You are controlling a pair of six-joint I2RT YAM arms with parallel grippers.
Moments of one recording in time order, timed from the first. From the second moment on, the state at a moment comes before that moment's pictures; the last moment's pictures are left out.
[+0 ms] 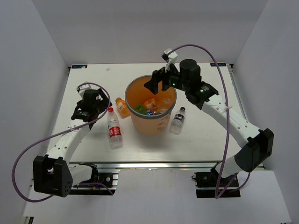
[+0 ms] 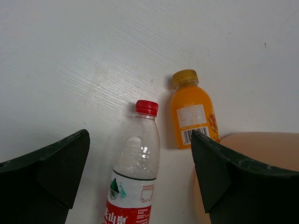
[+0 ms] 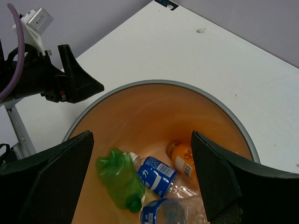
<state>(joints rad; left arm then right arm) -0.18 1.17 0.83 -0.29 -0.32 -0.60 0.65 1.49 1.47 -0.18 -0.33 0.13</state>
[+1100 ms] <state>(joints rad) -0.29 1.36 0.71 -0.38 -0.23 -0.76 0.05 1.42 0.98 -0.22 -0.10 0.43</state>
